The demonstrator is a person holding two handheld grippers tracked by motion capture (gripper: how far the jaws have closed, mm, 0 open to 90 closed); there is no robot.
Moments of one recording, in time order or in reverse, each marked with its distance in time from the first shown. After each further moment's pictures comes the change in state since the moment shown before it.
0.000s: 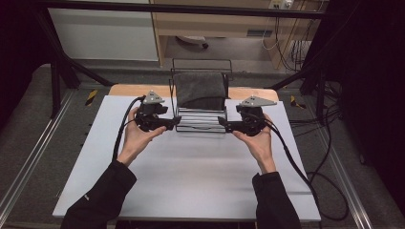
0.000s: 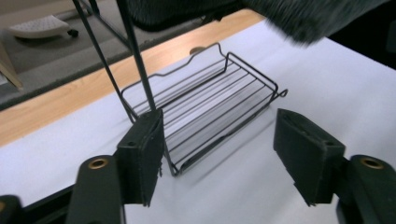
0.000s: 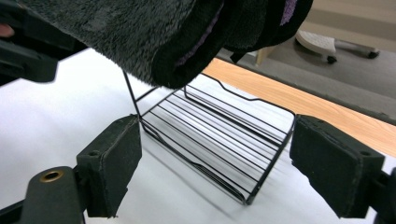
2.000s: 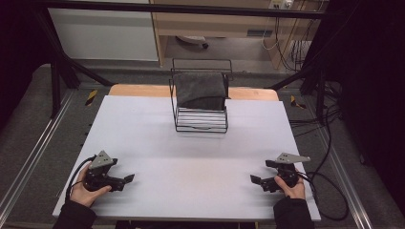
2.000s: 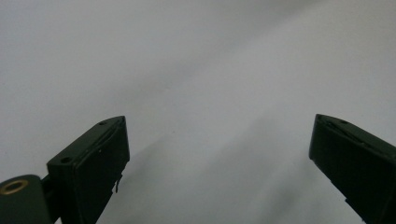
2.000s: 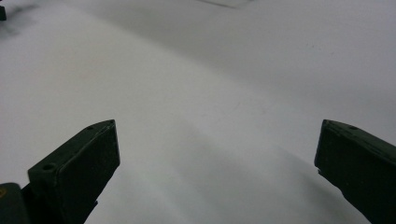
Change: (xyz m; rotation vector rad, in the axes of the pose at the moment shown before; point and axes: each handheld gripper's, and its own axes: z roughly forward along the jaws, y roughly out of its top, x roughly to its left) left arm 0.041 -0.211 -0.074 0.108 0.015 -0.037; right arm -0.043 -0.184 -0.070 0.166 0.170 0.126
